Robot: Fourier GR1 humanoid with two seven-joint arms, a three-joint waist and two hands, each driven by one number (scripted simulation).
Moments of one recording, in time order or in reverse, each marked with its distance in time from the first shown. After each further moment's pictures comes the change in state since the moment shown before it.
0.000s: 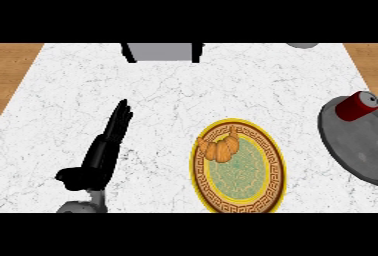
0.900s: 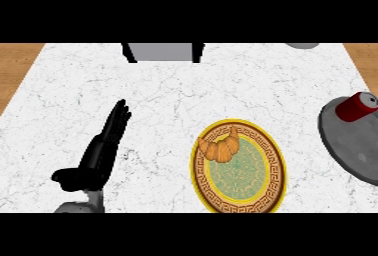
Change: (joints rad) left arm 0.006 0.005 0.010 -0.011 0.004 -0.013 0.005; right arm 0.101 -0.004 0.075 -0.049 -0.023 -0.060 -0.065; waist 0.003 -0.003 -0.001
